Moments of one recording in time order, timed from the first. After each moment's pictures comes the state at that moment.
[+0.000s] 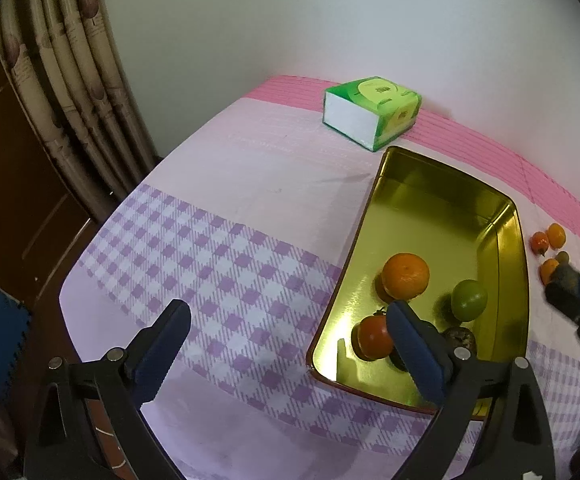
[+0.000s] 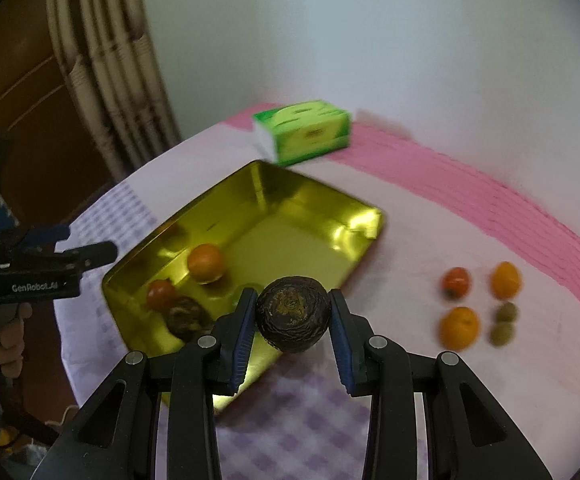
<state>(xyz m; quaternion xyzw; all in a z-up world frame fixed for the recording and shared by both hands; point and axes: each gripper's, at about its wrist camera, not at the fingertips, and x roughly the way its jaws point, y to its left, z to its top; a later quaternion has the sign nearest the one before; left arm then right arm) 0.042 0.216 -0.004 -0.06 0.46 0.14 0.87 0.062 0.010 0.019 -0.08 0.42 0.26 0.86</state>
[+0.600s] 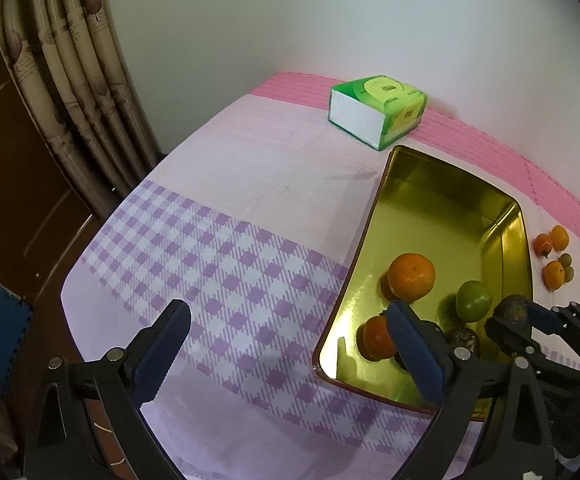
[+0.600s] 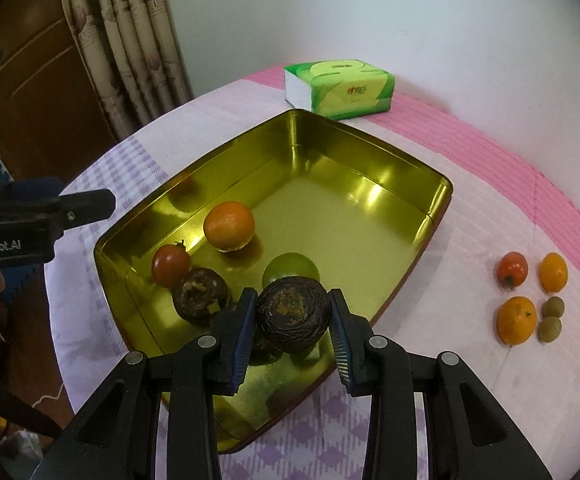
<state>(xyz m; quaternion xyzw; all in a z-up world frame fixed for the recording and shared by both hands) 0.043 0.220 -0.005 -0.06 0.46 0.14 0.87 0.063 0.040 -0.020 -0.11 0.46 0.27 0.84</state>
